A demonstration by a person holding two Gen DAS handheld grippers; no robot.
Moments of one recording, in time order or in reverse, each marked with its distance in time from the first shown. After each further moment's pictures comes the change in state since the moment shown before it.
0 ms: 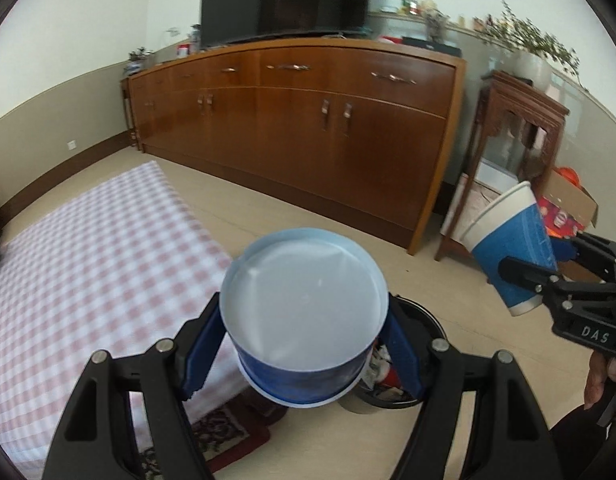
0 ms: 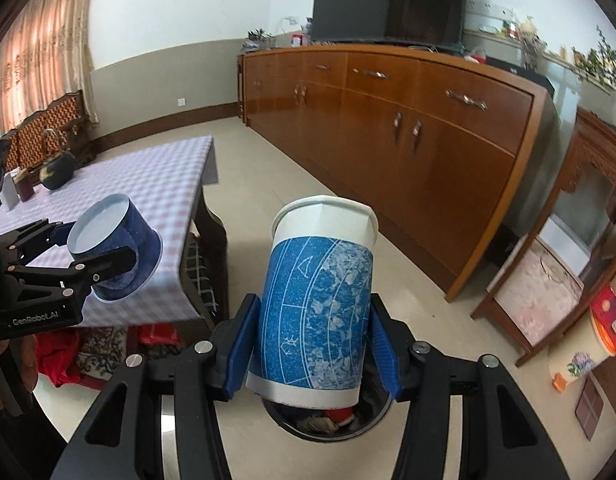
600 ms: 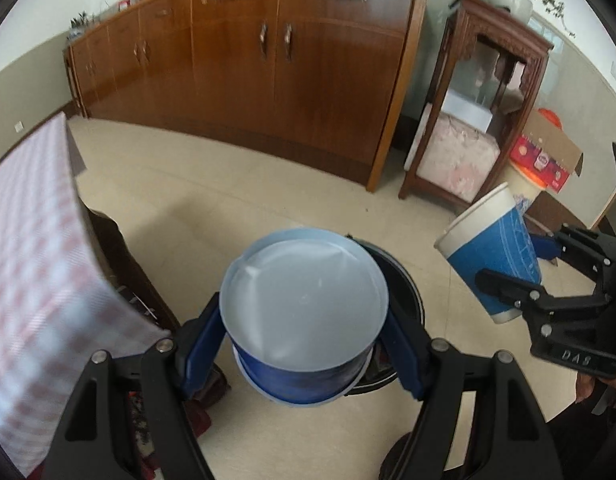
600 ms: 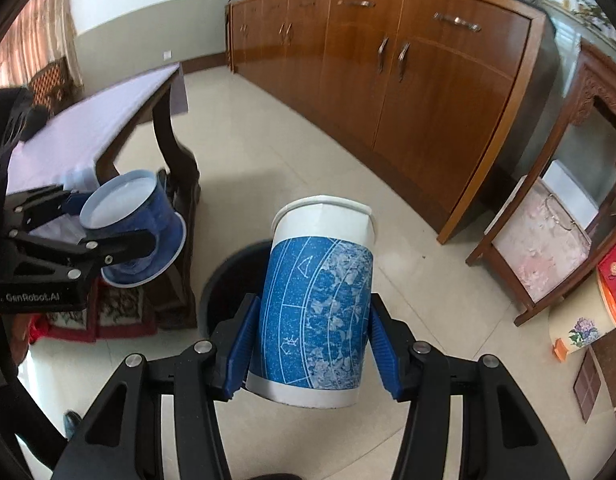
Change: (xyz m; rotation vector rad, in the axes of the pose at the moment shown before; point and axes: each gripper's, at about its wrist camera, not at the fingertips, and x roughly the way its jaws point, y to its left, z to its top) left arm 0.106 -0.069 -0.033 0.062 0.219 -0.129; right arm 0.076 -0.067 -0.078 -0.014 0.191 0.000
